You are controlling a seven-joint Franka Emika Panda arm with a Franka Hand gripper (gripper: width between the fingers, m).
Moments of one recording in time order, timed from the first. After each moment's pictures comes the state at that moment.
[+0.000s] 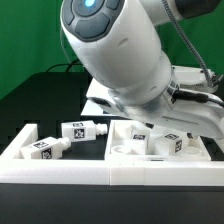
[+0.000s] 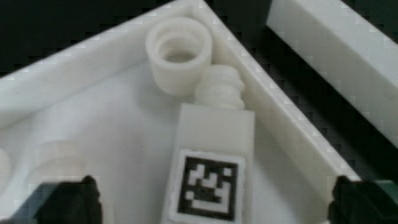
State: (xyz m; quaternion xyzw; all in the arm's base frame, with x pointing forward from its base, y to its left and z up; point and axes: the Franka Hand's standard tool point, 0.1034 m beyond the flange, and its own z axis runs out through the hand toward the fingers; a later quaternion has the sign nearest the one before) arm 0.584 0.036 0.047 -0.86 0.27 0.41 0.12
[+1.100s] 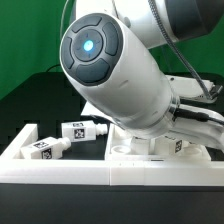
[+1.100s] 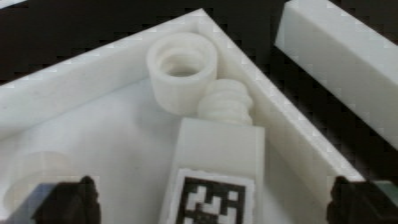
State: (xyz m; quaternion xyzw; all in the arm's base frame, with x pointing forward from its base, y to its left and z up) arm 0.588 0.042 0.032 -0.86 0.26 0.42 0.13
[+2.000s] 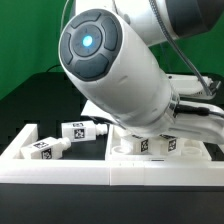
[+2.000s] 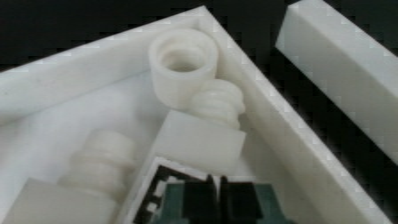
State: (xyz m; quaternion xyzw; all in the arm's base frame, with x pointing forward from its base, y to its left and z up) arm 0.593 0.039 0.038 -0.87 0.24 0.41 0.14
